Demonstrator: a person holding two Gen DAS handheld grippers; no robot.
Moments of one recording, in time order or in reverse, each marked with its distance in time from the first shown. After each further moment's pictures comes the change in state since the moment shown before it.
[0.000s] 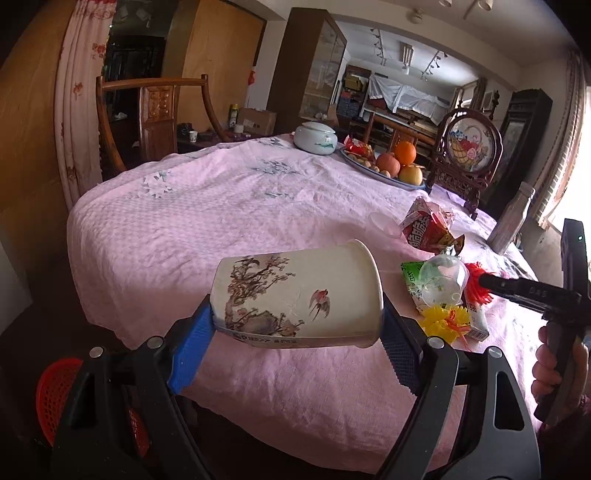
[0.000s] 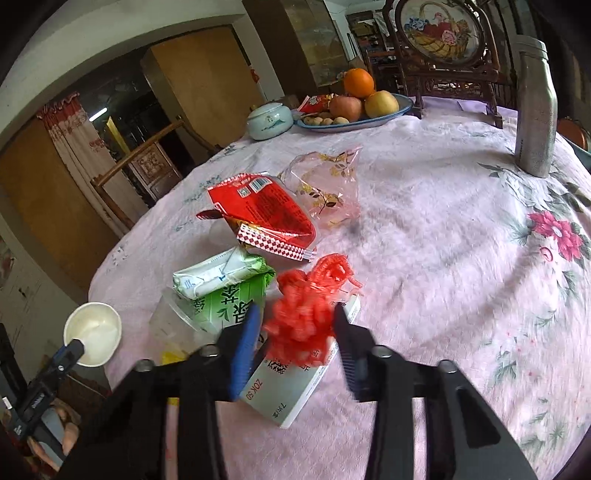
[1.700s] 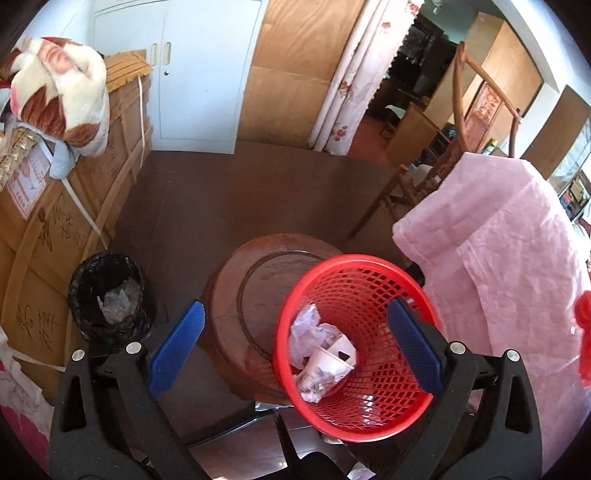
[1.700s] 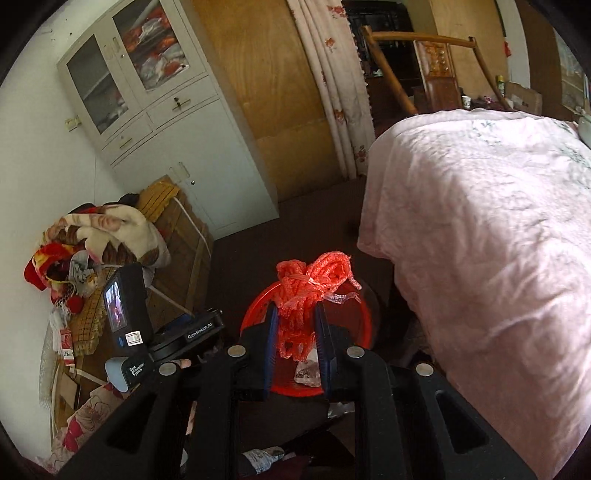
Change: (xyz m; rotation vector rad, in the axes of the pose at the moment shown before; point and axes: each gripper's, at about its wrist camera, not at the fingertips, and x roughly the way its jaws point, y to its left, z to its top) left arm -0.114 0.321 -0.179 -0.735 0.055 0.676; right arm 0.057 0.408 -0.169 -0.638 0.310 0.542
